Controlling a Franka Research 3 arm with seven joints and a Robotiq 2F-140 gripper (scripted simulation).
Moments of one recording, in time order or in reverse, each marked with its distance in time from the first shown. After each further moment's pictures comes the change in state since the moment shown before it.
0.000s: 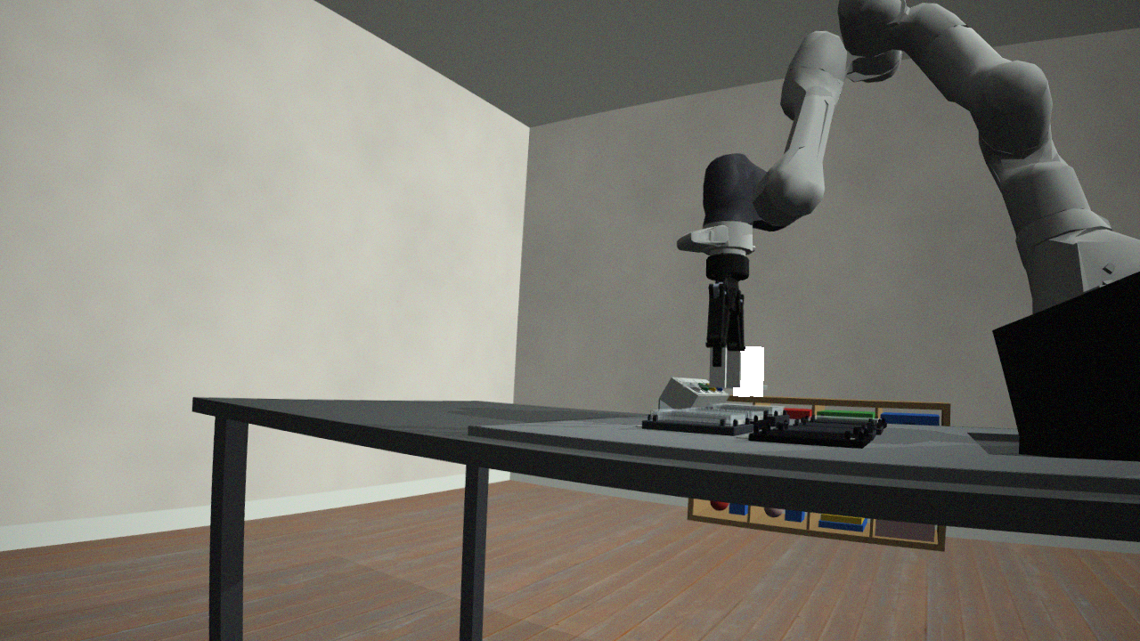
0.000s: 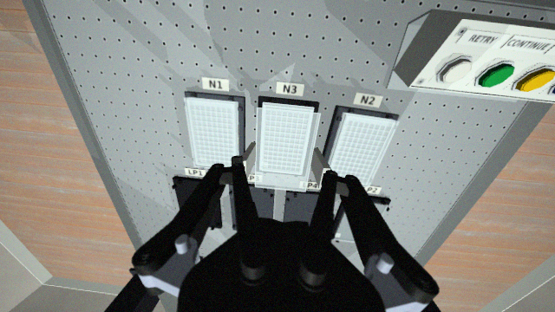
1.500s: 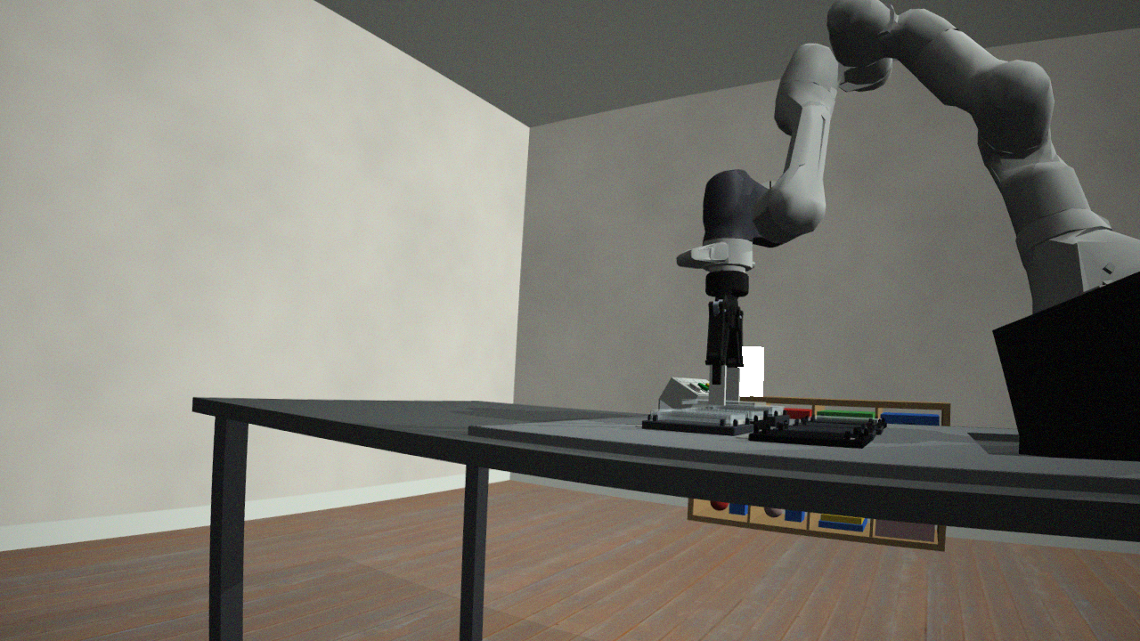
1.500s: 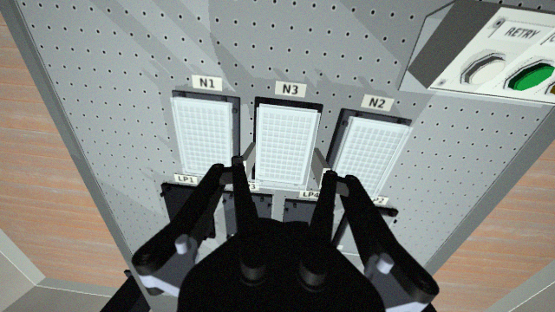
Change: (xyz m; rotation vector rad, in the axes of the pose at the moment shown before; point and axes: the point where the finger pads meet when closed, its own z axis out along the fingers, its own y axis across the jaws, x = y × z) arm 0.001 0.001 0.029 0.000 0.002 -0.012
